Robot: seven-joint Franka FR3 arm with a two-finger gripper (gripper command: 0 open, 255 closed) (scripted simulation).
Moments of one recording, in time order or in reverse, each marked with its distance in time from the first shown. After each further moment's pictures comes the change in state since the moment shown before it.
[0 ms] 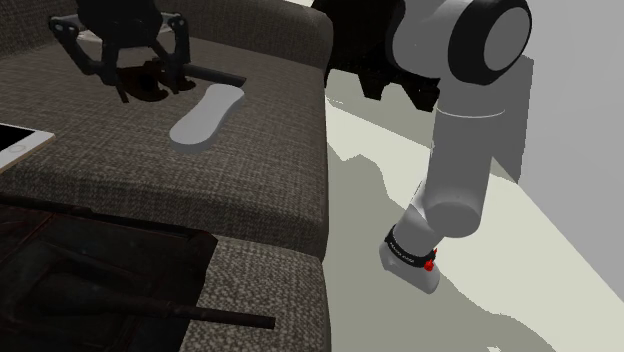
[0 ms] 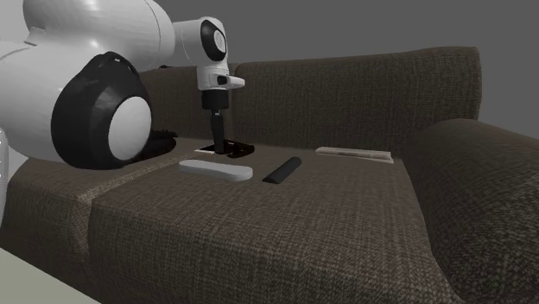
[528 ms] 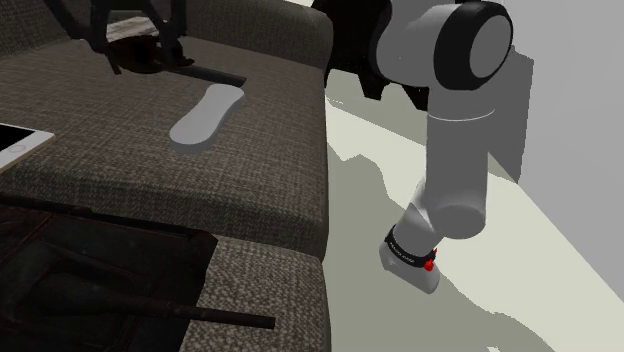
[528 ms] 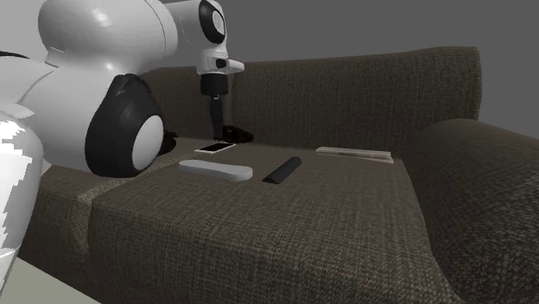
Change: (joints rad) arm 0.101 0.088 -0.013 0.246 -0.068 -0.163 -0.003
